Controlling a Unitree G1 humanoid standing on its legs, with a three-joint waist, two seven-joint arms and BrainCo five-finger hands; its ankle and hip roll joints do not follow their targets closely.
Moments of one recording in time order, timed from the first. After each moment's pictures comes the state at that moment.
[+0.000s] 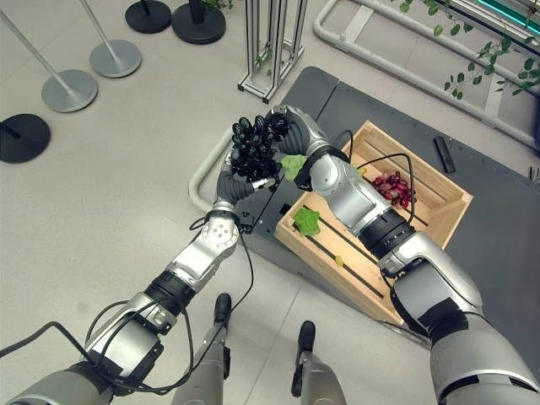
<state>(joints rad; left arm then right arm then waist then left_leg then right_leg) -0.83 0.23 -0.49 0.49 -0.21 0.01 0.56 -1.16 -0.53 0.64 0.39 0.01 0.21 -0.14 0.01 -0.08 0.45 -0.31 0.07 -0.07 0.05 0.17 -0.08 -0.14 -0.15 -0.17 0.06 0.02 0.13</state>
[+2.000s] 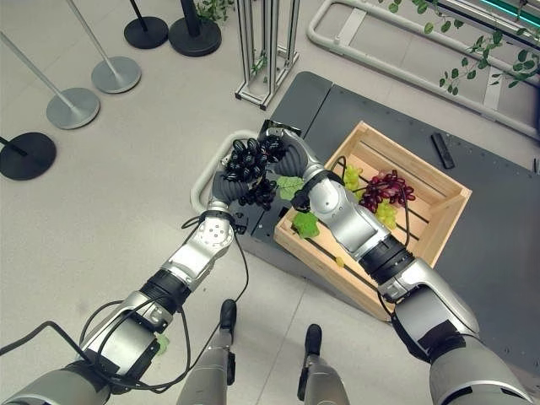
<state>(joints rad) -0.83 0.24 -0.49 0.54 -0.14 0.02 0.54 -0.97 -0.50 0.58 0.28 0.02 0.19 -0.12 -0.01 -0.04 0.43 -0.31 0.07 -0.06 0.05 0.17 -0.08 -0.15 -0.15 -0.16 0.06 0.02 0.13</state>
